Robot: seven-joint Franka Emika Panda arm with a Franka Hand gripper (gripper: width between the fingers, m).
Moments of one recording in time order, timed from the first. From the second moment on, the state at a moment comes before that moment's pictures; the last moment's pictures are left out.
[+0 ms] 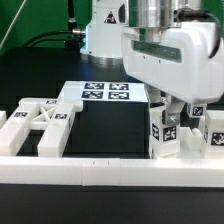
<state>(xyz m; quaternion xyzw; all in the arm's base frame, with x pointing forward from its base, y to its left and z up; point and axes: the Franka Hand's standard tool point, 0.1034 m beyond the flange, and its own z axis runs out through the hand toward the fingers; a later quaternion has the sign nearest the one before) 0.646 0.043 0.081 -0.77 0.63 -0.02 0.06</state>
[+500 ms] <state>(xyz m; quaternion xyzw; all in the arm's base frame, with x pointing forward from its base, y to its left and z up) 0.646 0.043 0.081 -0.76 0.64 -0.02 0.06</state>
